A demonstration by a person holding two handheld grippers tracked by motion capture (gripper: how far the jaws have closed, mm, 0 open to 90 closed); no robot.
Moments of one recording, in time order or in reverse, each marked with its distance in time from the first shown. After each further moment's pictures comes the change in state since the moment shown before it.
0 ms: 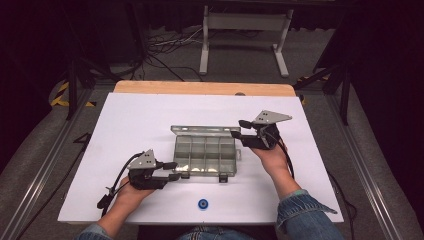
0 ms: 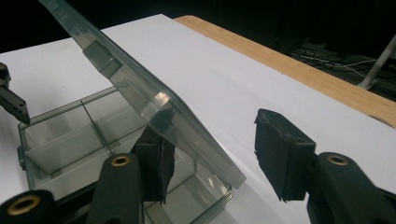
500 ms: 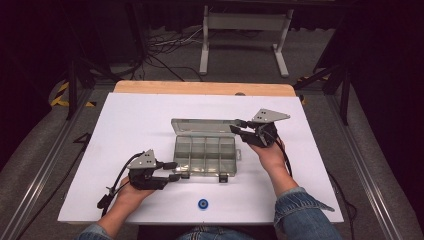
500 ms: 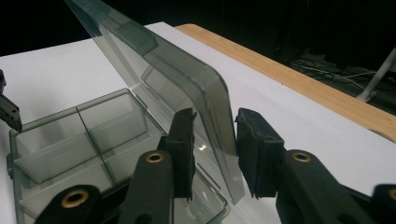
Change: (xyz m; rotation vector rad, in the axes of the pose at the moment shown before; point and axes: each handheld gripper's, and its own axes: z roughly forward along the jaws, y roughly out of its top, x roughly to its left) left arm -0.001 0.000 0.001 0.000 -0.007 -0.013; right arm -0.003 0.001 0.008 -0.034 0.002 -0.029
